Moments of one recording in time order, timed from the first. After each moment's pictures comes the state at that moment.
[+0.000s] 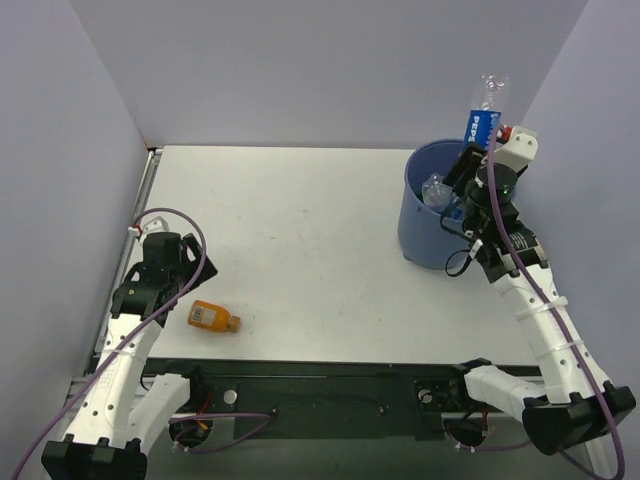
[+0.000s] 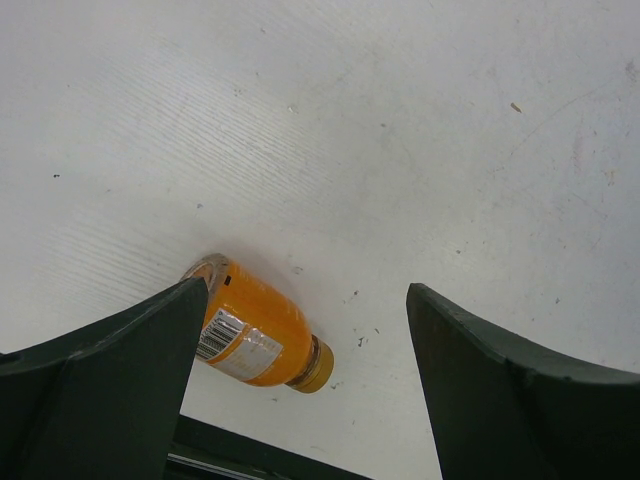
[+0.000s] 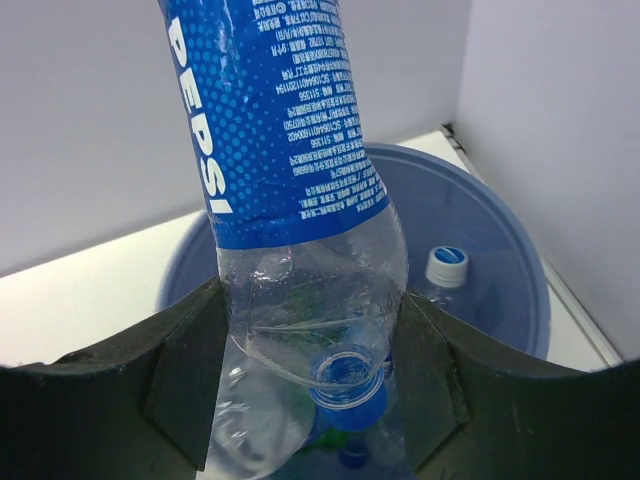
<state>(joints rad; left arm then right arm) -0.12 0.82 0.82 -0.80 -0.23 -0.62 0.32 1.06 1.21 -0.25 0.58 0.25</state>
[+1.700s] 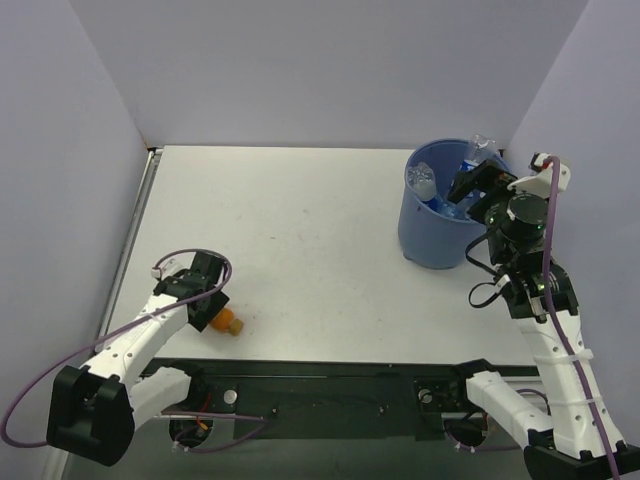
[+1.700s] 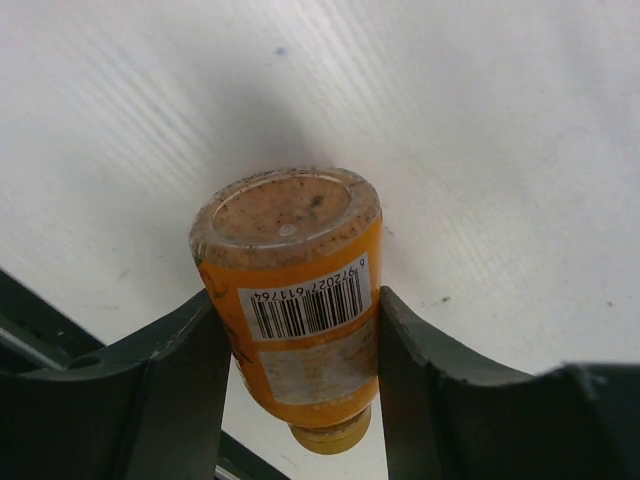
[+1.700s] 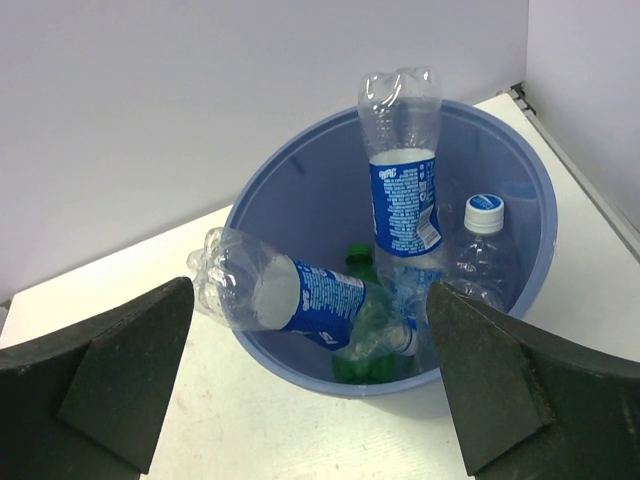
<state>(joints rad) -0.30 1.03 0.59 -0.85 -0.39 -1.20 0.22 0.86 1.13 -0.37 0.40 0.42</state>
